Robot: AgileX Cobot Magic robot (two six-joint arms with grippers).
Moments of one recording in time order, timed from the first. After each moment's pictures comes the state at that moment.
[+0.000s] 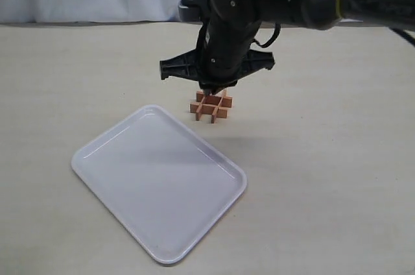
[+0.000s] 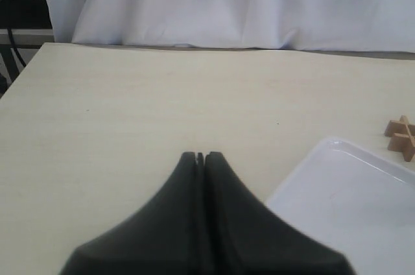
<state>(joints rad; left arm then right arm) -0.09 0.00 0.00 0.07 0.33 -0.13 0.35 1.99 -1.58 -0.14 0.89 0.57</state>
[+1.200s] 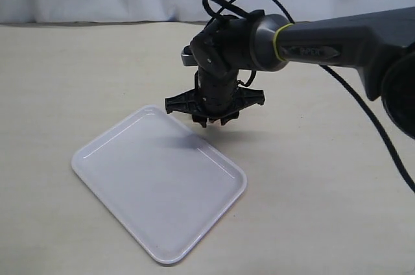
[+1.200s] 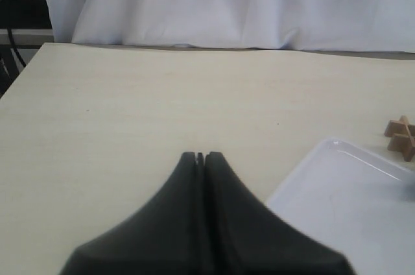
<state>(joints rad) -0.09 0.00 0.00 0.07 0.33 -0.13 0.35 2.21 -1.60 -0.24 0.84 0.74</state>
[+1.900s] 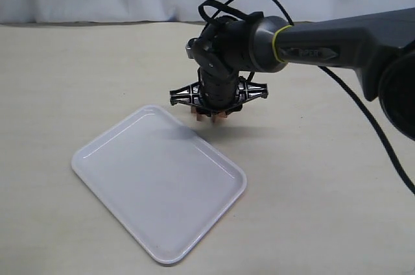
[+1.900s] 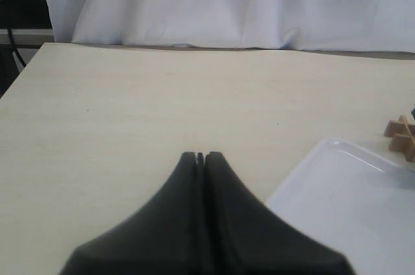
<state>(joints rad) -0.09 0.00 0.00 0.07 0.33 -0.13 0.35 2.22 -1.60 -0.39 0.80 0.88</state>
